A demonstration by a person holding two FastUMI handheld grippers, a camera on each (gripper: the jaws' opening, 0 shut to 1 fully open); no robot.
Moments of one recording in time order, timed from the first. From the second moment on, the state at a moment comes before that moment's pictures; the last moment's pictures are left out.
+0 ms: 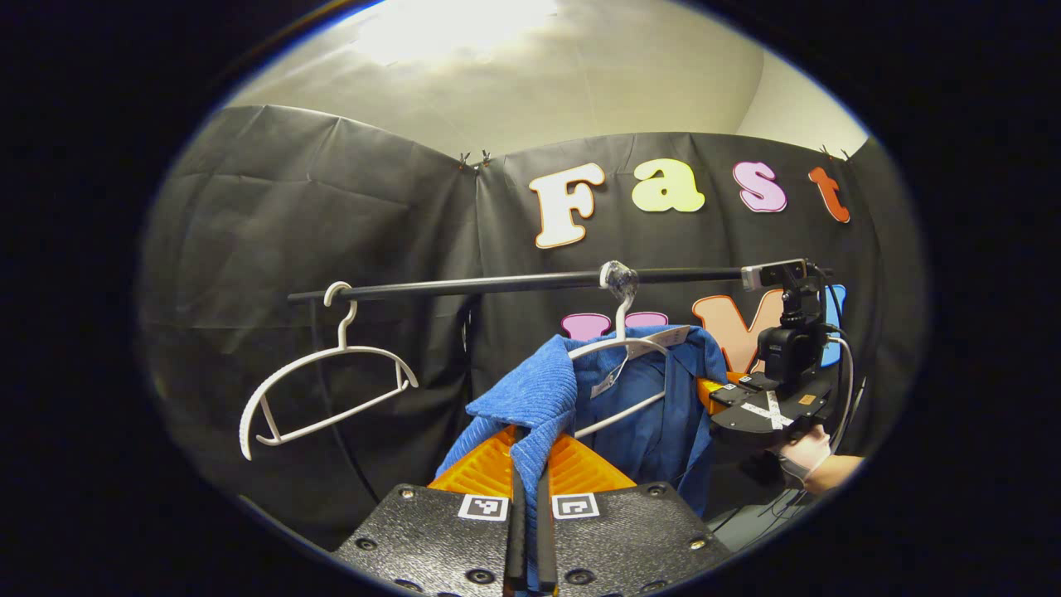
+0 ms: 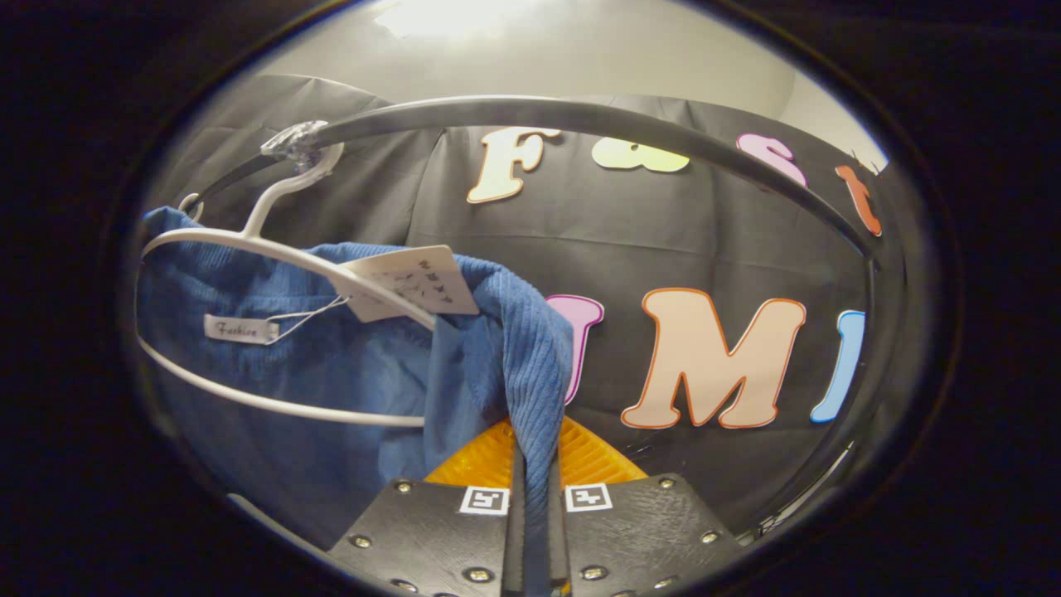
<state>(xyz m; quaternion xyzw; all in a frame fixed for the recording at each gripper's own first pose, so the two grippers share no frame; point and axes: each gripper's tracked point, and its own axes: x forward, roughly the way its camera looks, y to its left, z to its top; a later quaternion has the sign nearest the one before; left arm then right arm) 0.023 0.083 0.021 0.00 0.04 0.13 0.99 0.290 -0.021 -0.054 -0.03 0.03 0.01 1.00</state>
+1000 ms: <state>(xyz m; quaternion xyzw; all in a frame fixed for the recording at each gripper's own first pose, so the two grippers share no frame) -0.001 0.139 0.055 -0.12 0.09 0.09 0.99 0.326 -0.033 -0.030 -0.02 0.00 0.01 1.00</state>
